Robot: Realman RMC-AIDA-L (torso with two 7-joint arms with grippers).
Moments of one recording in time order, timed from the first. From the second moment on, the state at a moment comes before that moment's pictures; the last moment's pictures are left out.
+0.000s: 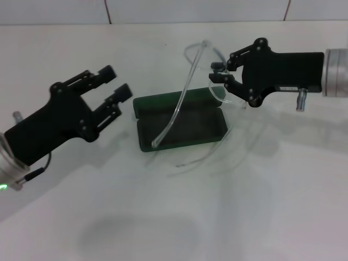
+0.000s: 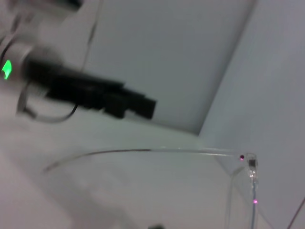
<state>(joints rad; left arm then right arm) -0.30 -2.08 0.98 0.44 1.24 1.66 -0.86 0.52 2.02 -1.33 -0.98 -1.56 -1.21 1.14</state>
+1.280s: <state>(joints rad) -0.45 -2.09 1.20 0.44 1.18 1.73 -0.78 0.60 2.02 -1.34 -0.63 -1.34 -1.31 1.19</state>
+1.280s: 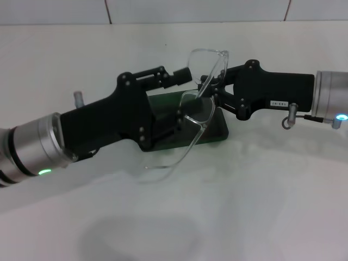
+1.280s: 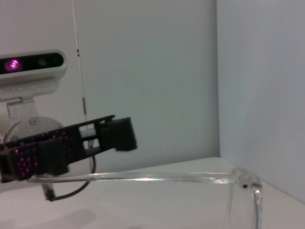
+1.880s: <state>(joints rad) -0.44 -2.08 1.20 0.45 1.09 1.73 -0.79 0.68 1.99 -1.33 -0.63 -1.51 -1.34 1.49</state>
